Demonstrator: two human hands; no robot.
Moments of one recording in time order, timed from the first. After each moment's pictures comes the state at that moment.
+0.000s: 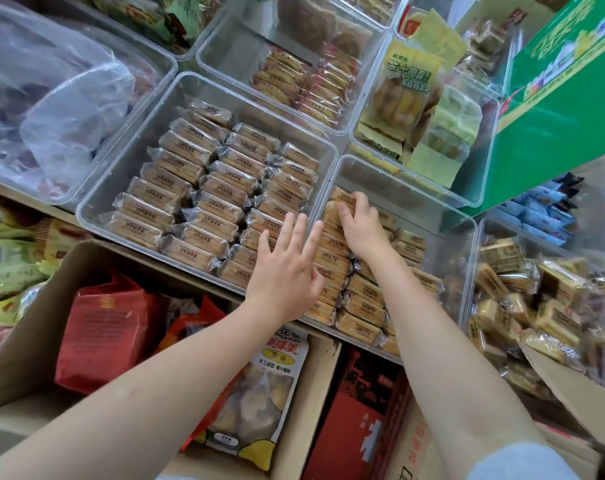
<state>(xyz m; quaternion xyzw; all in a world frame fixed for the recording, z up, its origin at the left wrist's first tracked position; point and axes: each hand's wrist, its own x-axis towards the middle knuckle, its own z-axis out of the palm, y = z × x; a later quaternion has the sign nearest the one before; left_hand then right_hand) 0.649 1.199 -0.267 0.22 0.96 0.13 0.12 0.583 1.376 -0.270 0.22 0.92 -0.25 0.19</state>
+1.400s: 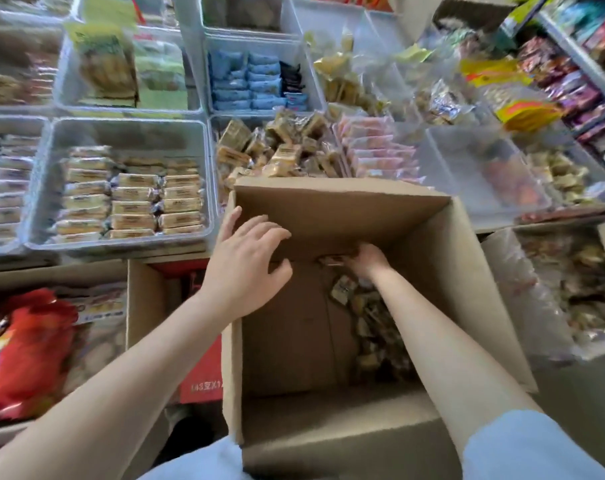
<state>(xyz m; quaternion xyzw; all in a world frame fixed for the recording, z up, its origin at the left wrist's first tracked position) 0.941 1.412 -0.130 0.47 0.86 0.19 0.05 1.046 1.666 -0.229 0.44 0.83 -0.30 0.17</state>
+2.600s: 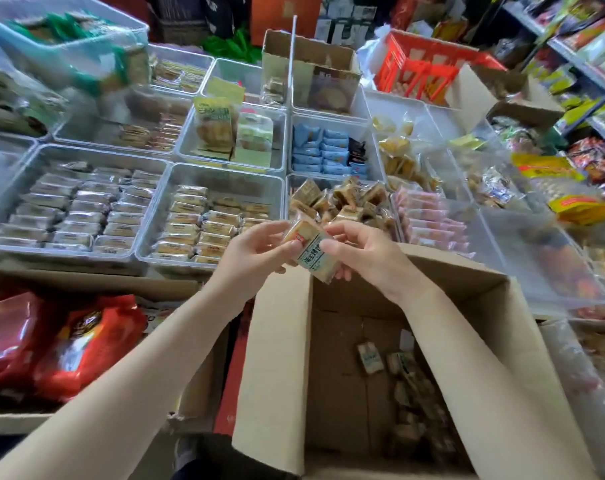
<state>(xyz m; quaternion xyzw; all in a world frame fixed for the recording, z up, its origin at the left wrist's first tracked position) 0.884 1.336 -0.078 0.18 0.67 0.67 0.27 0.969 1.532 -0.039 0.11 0.81 -0.57 0.04</state>
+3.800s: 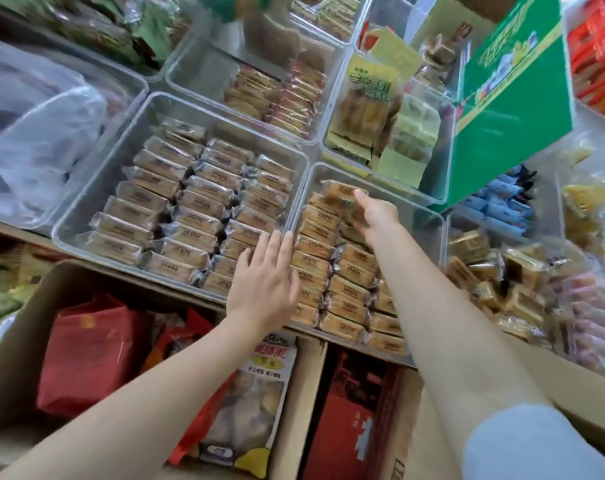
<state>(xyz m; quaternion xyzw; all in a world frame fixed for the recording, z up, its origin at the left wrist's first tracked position) 0.659 1.193 -0.264 0.20 0.96 0.17 0.13 0.560 1.414 -0.234 0.50 0.64 -0.58 0.03</state>
